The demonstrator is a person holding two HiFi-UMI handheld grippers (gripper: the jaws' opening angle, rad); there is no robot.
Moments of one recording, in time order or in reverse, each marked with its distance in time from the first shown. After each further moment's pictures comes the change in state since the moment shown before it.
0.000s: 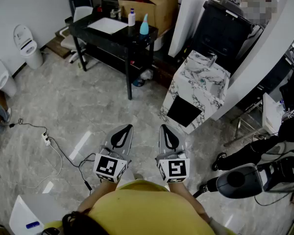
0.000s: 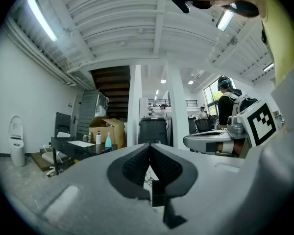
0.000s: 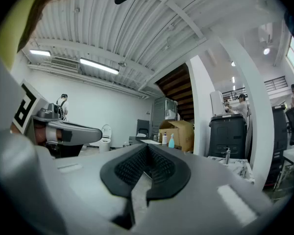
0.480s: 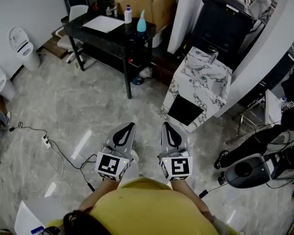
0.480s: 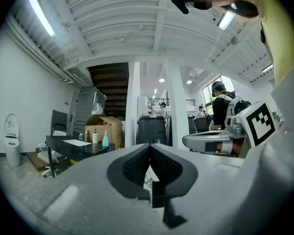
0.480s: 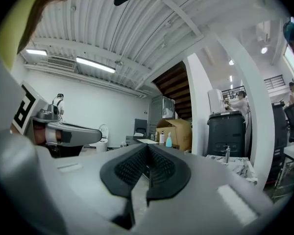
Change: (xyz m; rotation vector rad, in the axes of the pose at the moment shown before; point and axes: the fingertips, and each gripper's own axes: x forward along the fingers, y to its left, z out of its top) left arm 0.049 0.018 -0.013 -0.002 0.005 -0.027; right arm 0.040 -0.029 -0.016 0.015 0.004 -0.022
